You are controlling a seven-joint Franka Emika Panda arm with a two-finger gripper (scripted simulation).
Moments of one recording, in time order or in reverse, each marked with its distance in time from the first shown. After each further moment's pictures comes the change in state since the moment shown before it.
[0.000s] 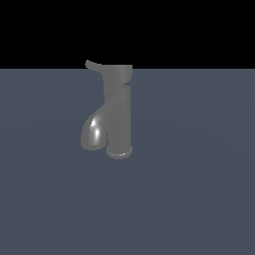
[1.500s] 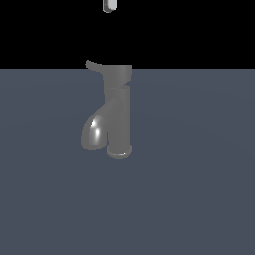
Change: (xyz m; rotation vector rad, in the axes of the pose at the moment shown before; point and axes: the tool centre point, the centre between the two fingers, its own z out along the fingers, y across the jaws) arm 0.110 -0.069 0.071 0.000 -0.018 0.707
